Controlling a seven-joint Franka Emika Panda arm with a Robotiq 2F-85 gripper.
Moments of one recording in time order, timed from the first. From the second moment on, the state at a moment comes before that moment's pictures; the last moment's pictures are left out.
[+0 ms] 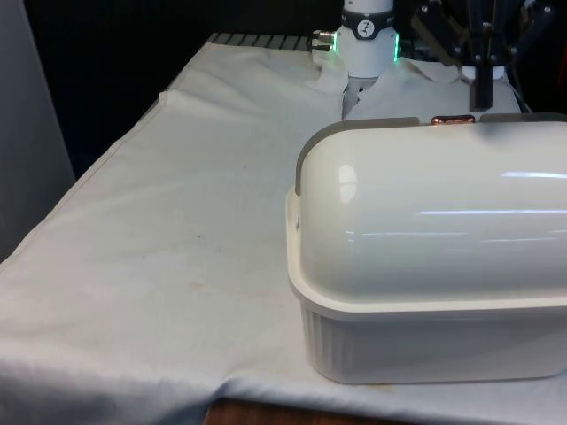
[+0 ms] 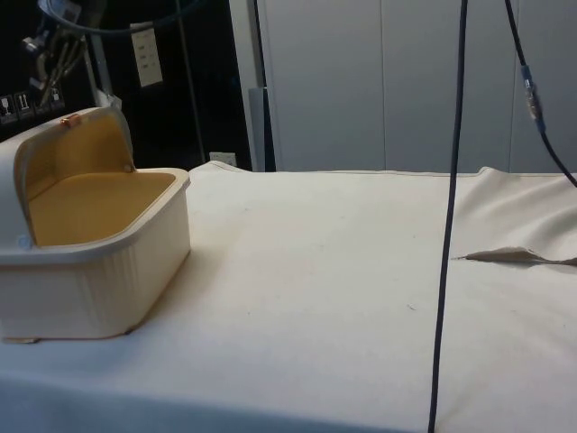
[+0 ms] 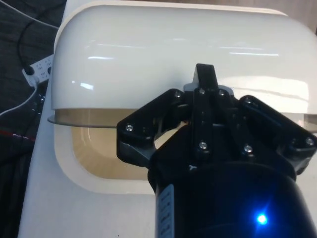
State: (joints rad) arm 0.25 0.46 -0.10 -1.66 -0.01 2.78 0.03
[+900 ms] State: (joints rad) arm 0.25 0.47 -0.10 -1.66 -0.01 2.77 0.02
